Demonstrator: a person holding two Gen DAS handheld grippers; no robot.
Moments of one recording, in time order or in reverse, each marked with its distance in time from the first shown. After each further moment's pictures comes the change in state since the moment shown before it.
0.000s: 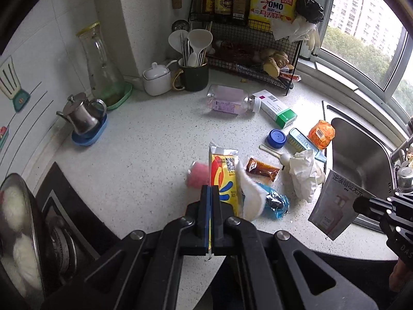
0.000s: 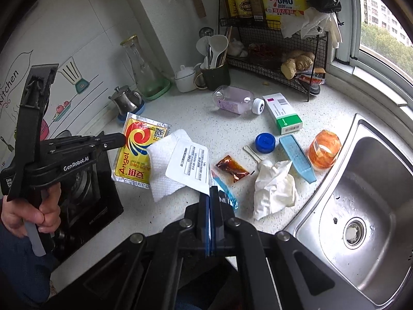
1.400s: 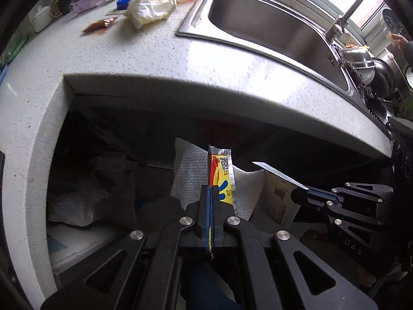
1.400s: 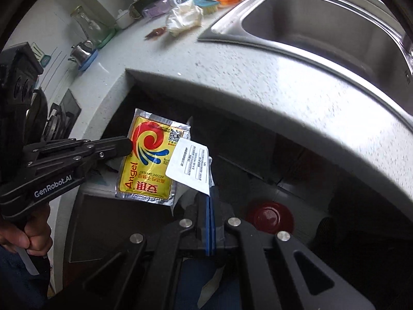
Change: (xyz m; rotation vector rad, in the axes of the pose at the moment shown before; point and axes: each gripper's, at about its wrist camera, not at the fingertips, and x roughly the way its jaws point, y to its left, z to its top) left arm 0.050 -0.186 -0.232 0.275 0.329 -0.306; right arm -0.012 -0.061 -0.259 0.334 0.220 -0.120
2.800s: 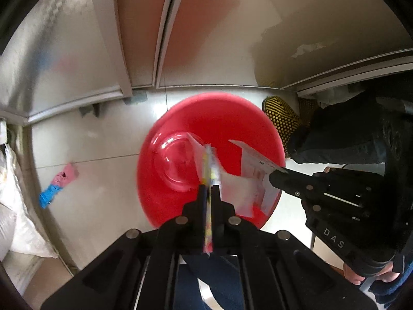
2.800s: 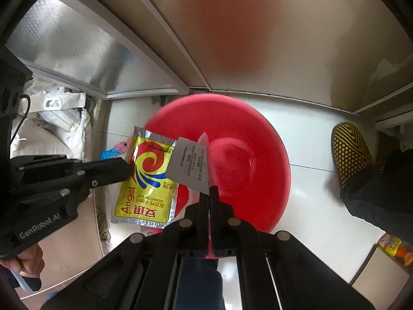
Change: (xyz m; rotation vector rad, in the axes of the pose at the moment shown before) left arm 0.481 -0.058 -0.151 0.206 0.341 -0.223; right arm 0.357 -0.221 -0.193 0.357 0.165 -0.140
